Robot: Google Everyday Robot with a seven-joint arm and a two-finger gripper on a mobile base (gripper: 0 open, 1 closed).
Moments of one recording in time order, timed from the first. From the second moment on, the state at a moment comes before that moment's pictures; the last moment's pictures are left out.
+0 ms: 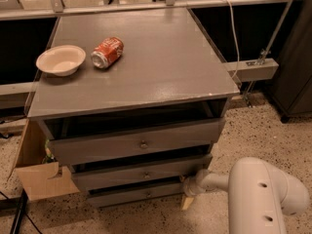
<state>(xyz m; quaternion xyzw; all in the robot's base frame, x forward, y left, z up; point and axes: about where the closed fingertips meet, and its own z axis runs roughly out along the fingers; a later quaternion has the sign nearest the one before) 0.579 -0.136 0.140 -0.73 0.64 0.06 0.24</state>
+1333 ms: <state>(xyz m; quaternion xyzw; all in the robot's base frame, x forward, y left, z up) 0.545 -0.139 0.144 -0.71 0.68 0.12 0.17</state>
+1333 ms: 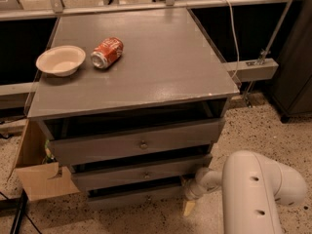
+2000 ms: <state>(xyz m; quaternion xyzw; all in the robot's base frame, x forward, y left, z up) 0.520 -0.150 0.150 -0.69 0.70 0.14 0.15</state>
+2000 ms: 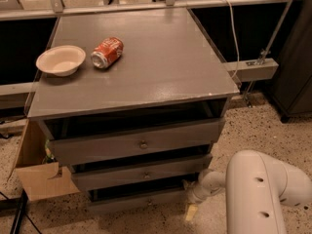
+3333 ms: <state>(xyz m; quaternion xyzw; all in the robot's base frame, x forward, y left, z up) 0.472 -0.166 0.169 -0.68 0.71 0.19 0.06</state>
